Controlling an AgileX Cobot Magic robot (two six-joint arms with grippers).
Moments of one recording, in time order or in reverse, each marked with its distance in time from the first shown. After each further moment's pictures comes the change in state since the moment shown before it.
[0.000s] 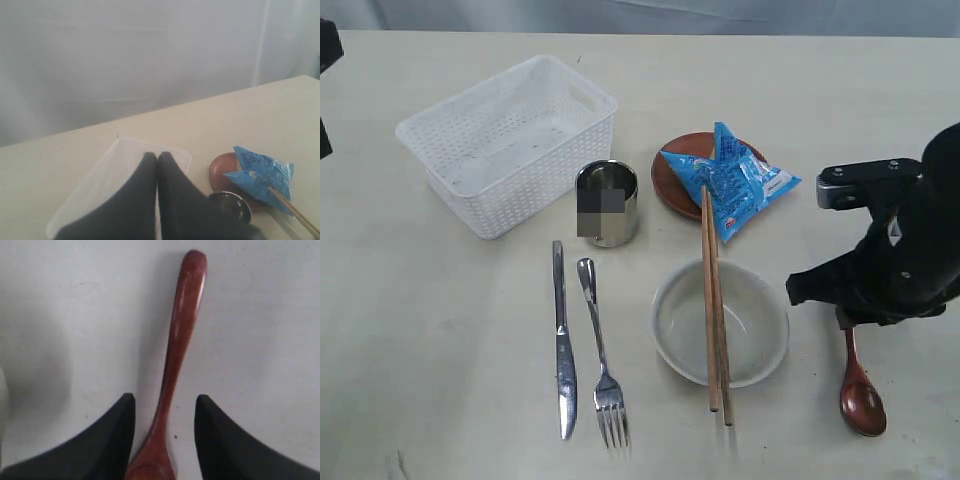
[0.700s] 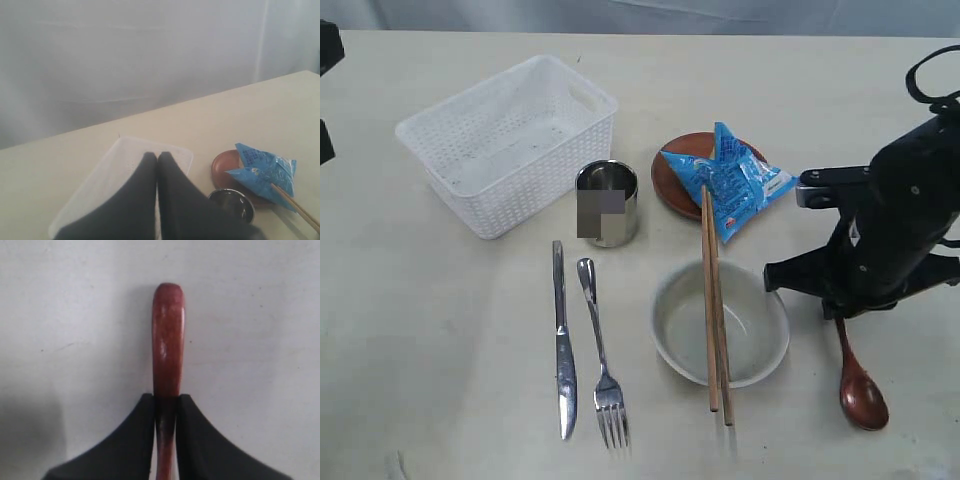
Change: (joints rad) left arm 0.000 0.000 0.000 0.000 0.004 0.022; right arm 0.000 0.173 -0.035 -0.059 -0.136 0.133
